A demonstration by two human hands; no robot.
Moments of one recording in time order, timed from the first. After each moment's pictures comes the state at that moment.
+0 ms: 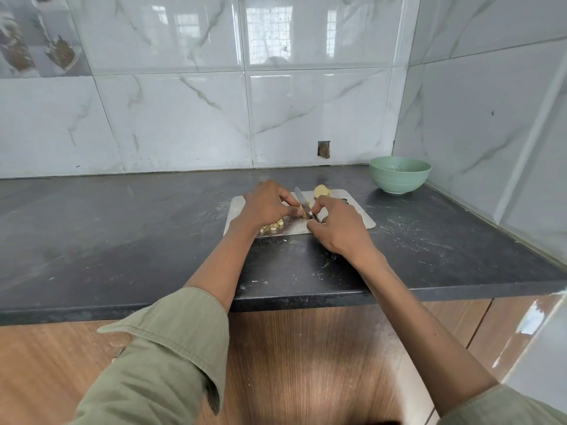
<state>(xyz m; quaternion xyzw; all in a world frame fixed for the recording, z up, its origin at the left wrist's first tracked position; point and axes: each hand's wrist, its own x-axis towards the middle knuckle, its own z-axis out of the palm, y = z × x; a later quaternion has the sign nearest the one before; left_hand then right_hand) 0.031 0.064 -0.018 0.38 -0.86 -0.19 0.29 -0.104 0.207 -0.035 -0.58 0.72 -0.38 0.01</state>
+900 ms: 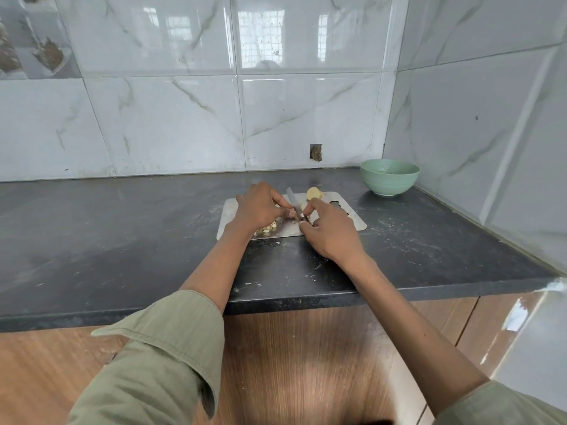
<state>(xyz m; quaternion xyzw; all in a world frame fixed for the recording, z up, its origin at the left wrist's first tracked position) 0.028 0.059 -0.020 0.38 -0.85 -0.18 0.32 -0.098 0.212 -0.036 -0.57 0.72 -0.39 -0.01</state>
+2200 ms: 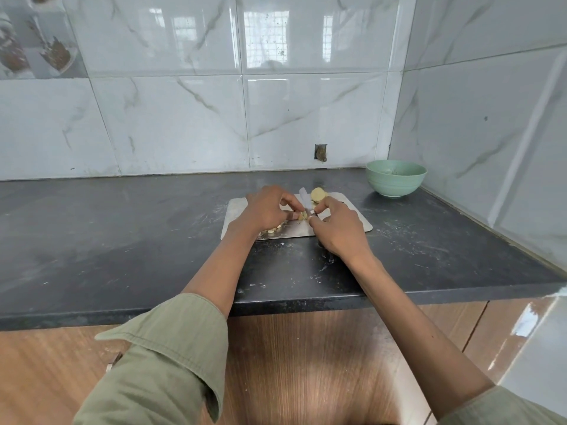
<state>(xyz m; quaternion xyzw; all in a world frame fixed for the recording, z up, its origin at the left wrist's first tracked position) 0.027 0.056 -0.021 0.31 -0.89 -0.18 0.27 -0.104 0.205 -0.037 -0.52 0.73 -0.45 0.05</state>
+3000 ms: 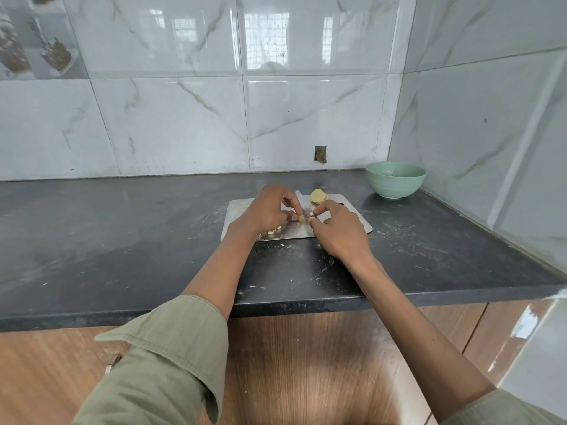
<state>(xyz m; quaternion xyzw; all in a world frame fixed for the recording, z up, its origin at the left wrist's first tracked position) 0.027 0.062 -0.017 0.28 -0.90 -0.16 0.29 -0.106 0.204 -0.040 -0.51 0.75 -0.42 0.05</state>
